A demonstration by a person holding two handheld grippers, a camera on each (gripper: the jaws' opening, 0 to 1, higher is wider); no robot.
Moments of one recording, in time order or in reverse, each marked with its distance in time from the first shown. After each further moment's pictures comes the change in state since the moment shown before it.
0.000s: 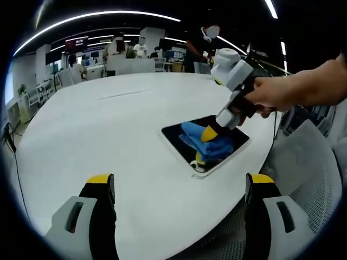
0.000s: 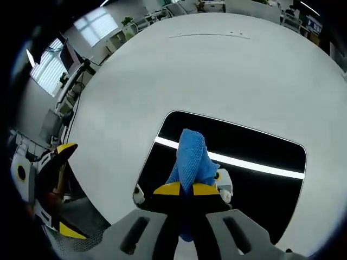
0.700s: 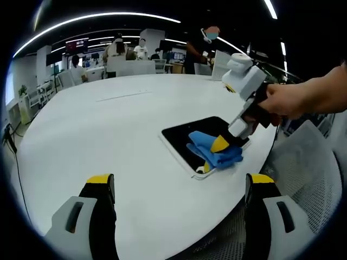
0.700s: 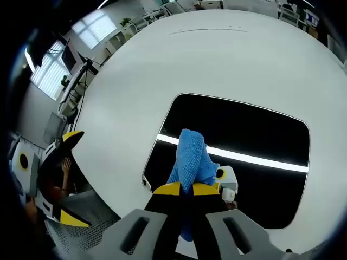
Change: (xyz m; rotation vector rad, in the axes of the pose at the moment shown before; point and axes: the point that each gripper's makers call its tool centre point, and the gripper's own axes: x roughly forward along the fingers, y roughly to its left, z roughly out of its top) left arm -0.003 -0.002 0.003 0.006 -0.011 0.008; right arm -0.007 0.013 -0.027 0.045 0.017 0.033
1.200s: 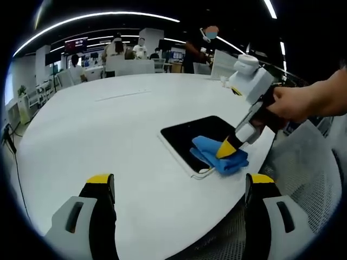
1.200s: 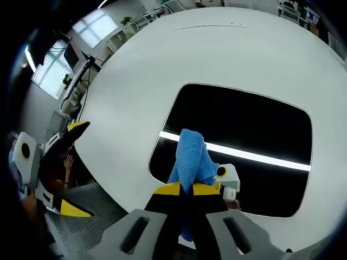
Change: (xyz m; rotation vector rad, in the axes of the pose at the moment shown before) left arm 0.000 -0.001 0.000 0.004 0.003 -0.006; right arm -0.003 0.009 -0.016 -0.012 0.015 0.015
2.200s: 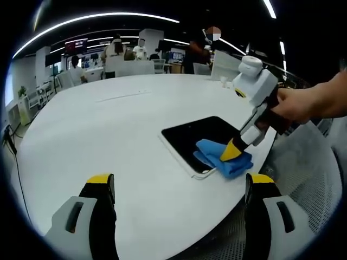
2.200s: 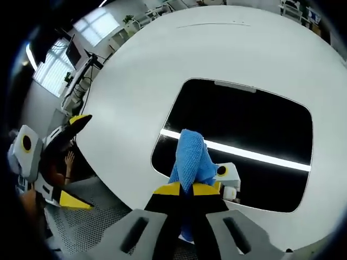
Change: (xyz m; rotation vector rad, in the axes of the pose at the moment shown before) left arm 0.000 0.002 0.000 -0.002 -0.001 0.000; right arm -0.003 -0.001 -0.008 -0.019 0.012 0.005
